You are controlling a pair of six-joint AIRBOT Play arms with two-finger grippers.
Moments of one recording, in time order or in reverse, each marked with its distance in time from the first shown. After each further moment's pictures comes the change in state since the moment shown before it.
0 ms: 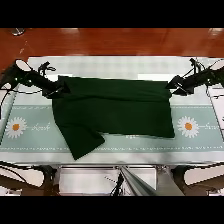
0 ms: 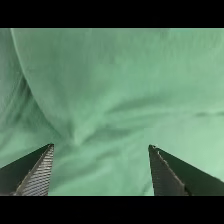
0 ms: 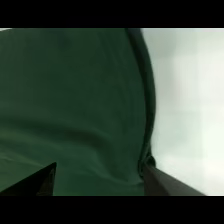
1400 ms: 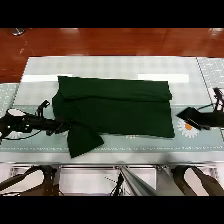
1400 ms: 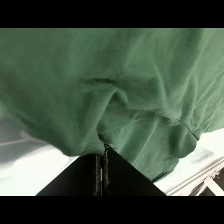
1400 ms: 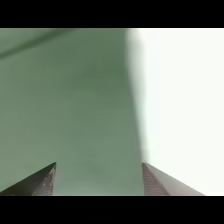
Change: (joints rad) left arm 0.142 0.444 -0.864 -0.297 0.150 0.290; right arm -0.214 0.816 -0.784 -0.090 -0.104 0.007
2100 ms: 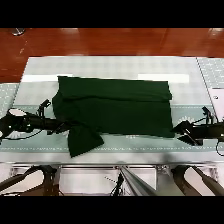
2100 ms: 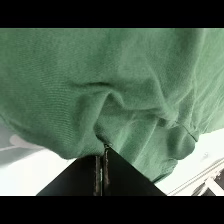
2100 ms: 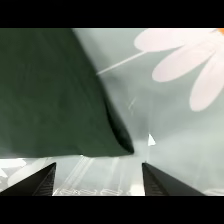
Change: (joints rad) left arm -0.021 0.001 0.000 -0.021 0.009 0.014; right arm -0.079 -0.130 -0.130 0.052 0.112 -0.014
